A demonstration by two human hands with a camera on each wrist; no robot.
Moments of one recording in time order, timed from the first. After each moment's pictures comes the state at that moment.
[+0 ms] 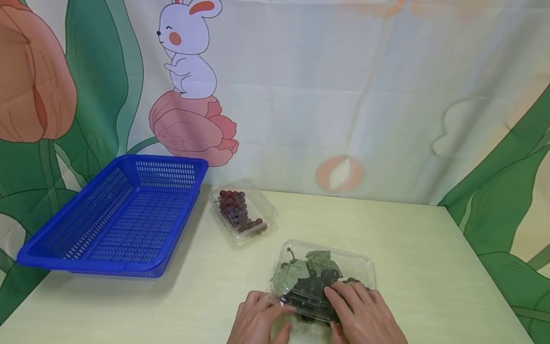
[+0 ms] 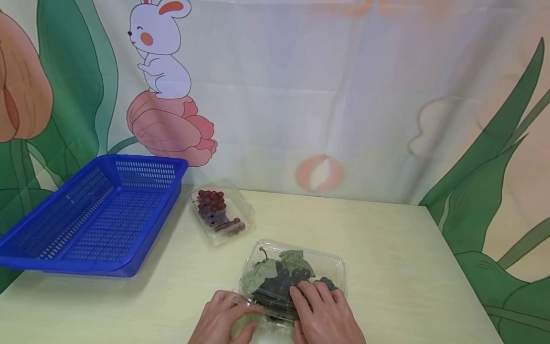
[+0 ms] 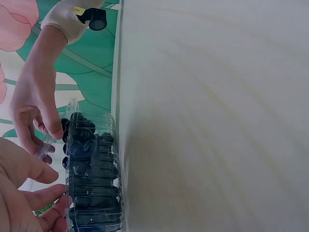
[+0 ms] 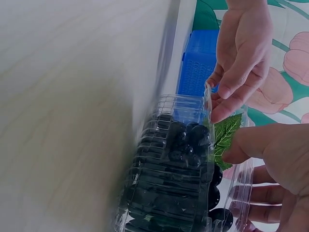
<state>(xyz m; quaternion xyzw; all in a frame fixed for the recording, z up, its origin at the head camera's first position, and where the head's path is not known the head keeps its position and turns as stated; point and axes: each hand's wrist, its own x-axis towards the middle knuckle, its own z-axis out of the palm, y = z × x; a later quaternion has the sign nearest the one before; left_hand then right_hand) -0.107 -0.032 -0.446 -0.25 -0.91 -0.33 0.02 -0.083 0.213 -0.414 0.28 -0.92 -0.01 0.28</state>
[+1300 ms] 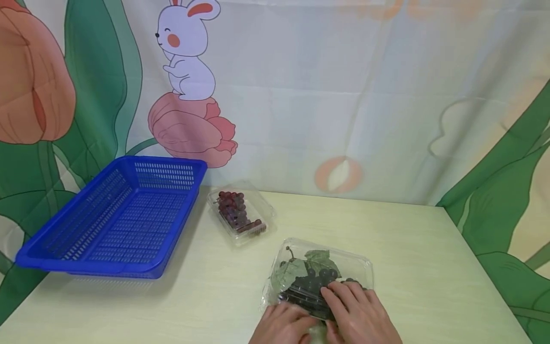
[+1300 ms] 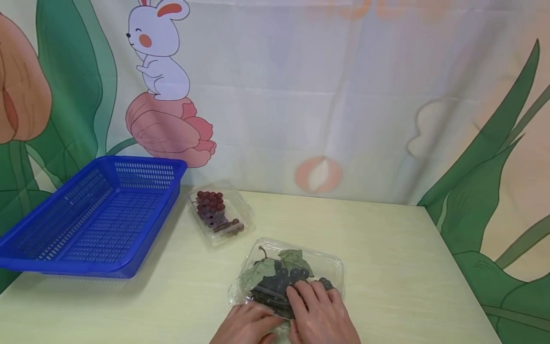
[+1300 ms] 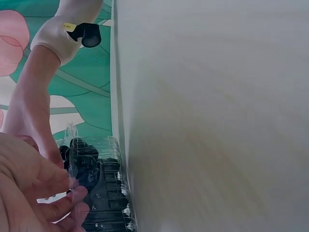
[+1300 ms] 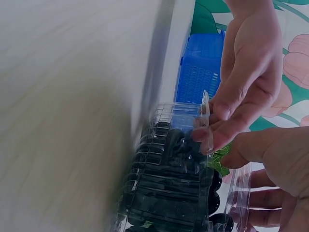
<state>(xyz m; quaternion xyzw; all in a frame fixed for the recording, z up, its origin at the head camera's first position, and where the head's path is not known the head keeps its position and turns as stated) -0.103 -0.002 -0.446 -0.38 -0.89 -0.25 0.07 -0.085 0.208 -0.412 0.27 -0.92 -0.01 0.28</state>
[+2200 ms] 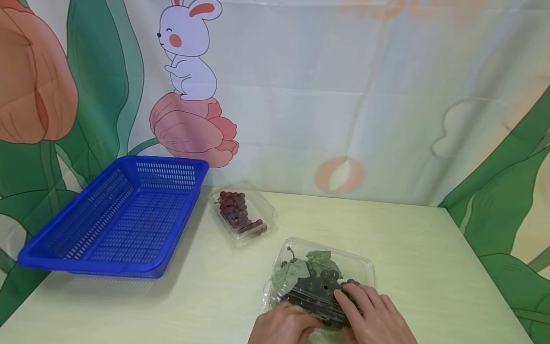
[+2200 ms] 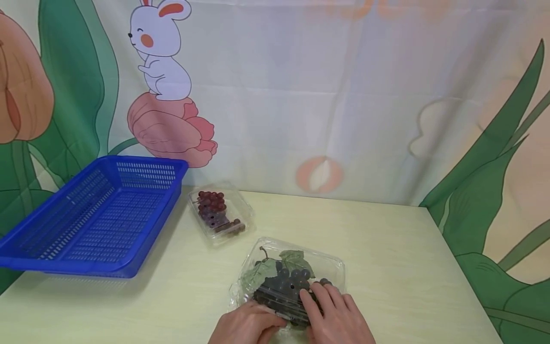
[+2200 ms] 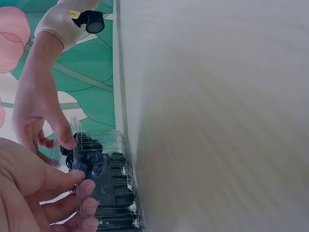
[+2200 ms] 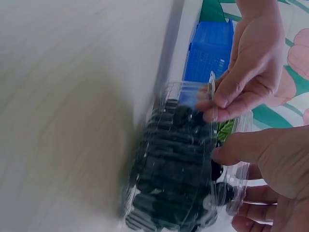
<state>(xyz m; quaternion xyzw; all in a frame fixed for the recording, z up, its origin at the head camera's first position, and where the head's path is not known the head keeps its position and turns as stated) -0.108 0.008 -0.429 -0.31 -0.91 -0.26 -0.02 -0.077 0.231 -0.416 0.27 -0.93 -0.02 0.25</state>
